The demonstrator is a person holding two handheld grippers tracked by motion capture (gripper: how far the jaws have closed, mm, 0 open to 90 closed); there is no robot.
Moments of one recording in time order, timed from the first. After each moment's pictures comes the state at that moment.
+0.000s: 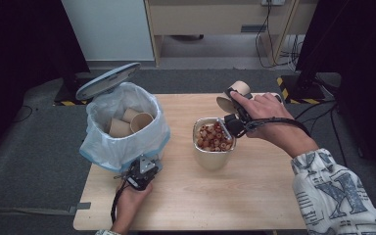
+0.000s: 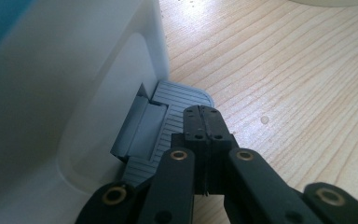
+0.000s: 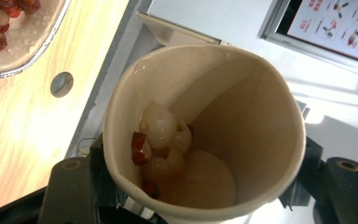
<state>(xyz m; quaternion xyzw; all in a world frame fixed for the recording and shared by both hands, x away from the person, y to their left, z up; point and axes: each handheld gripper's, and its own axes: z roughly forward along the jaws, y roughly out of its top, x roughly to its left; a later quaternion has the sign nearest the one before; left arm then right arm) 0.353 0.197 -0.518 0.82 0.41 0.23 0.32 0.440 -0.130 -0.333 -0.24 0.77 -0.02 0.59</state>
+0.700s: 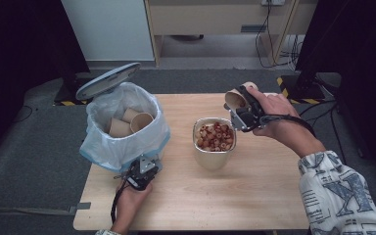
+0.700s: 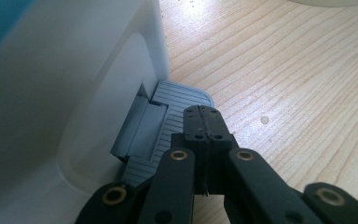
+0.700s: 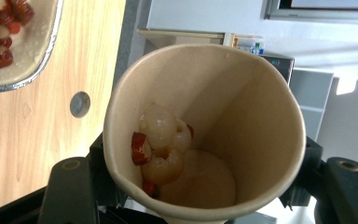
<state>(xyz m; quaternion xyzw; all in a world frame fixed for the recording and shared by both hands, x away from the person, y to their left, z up) 0.353 0.197 -0.518 0.82 0.41 0.23 0.32 0.449 -0.158 -0.329 -0.15 0.80 0.07 0.57</state>
